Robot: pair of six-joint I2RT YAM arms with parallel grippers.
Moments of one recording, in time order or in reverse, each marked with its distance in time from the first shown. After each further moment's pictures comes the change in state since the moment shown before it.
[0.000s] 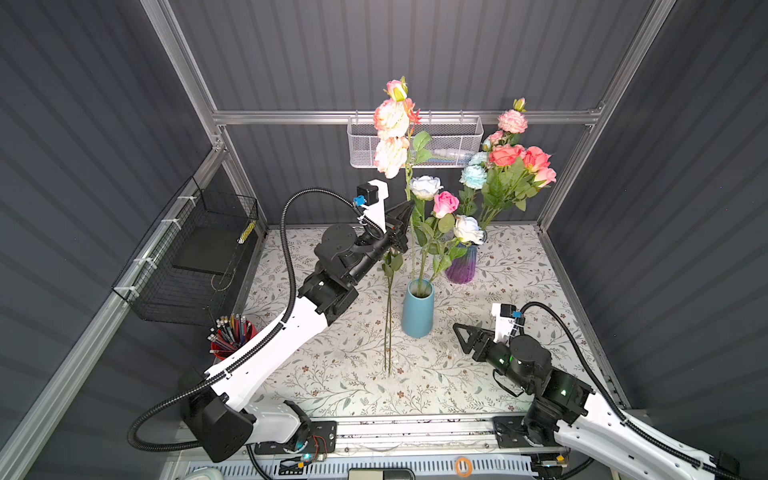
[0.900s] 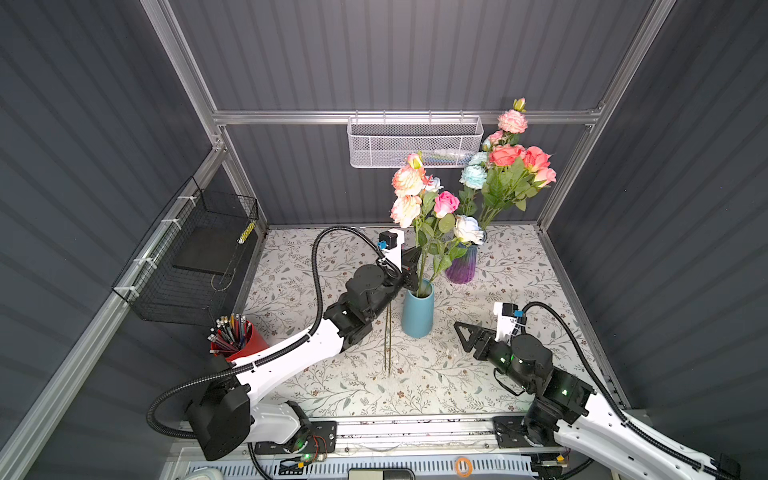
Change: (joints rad) left arm -0.123 0.000 -0.347 0.137 -0.193 -0.053; right arm -0.016 0.002 0.005 -0.008 -0.005 0.012
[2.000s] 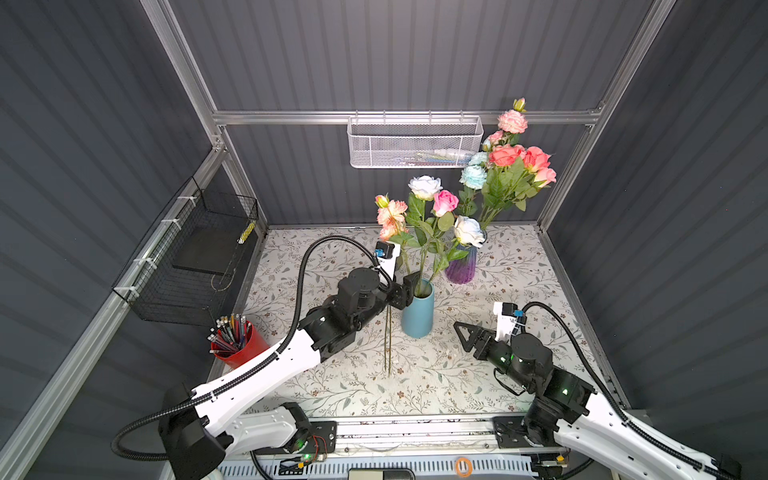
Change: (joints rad) left arm -0.031 -0.187 0.048 -0.523 -0.009 0.005; right arm -0.001 0.007 0.016 -0.016 -0.011 0.019
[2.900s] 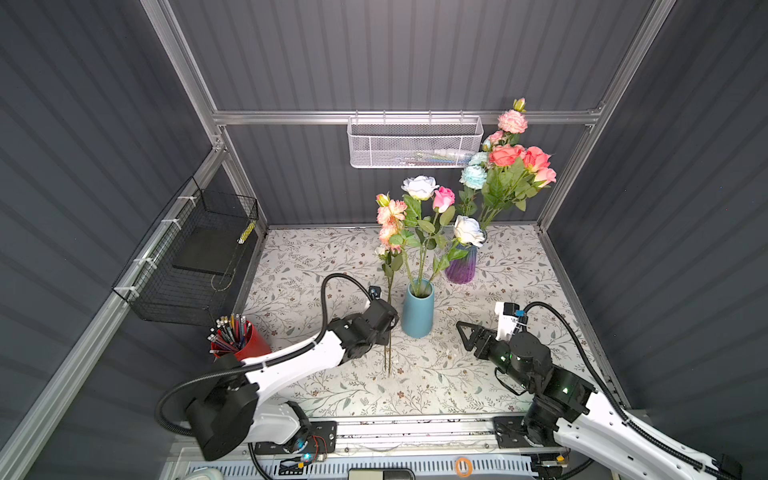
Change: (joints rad) left arm 0.022 0.257 -0.208 -0.330 -0.167 -0.321; right arm -0.011 0.009 0.013 -0.060 0.039 -0.006
